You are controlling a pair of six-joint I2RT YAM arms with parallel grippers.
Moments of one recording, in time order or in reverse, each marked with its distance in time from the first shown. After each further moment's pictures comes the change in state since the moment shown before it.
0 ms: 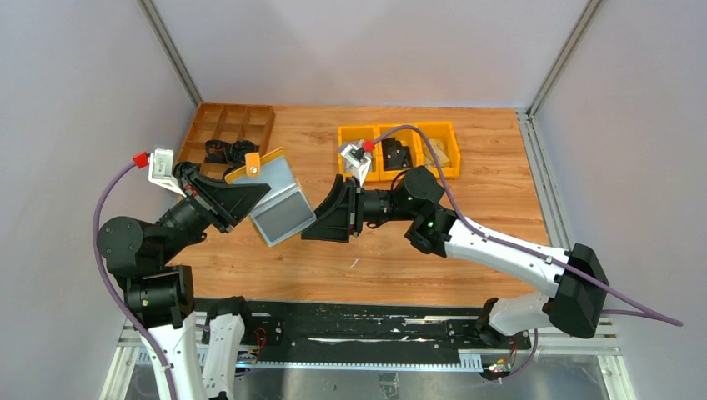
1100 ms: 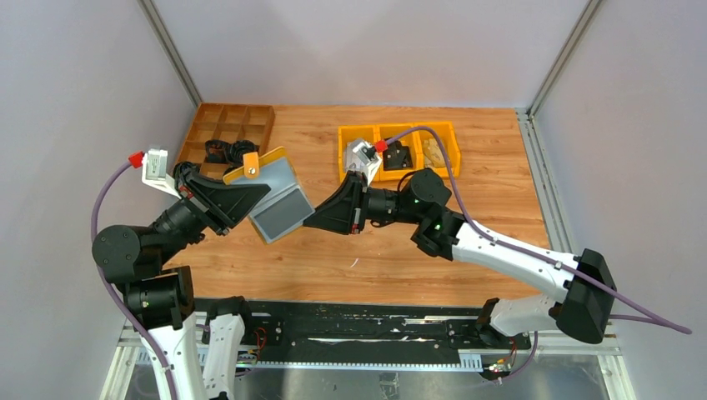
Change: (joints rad) left arm 0.000 -0.004 -0.001 0.102 0.047 -0.111; right arm -0.007 -0.066 -0.045 -0.029 0.130 -0.105
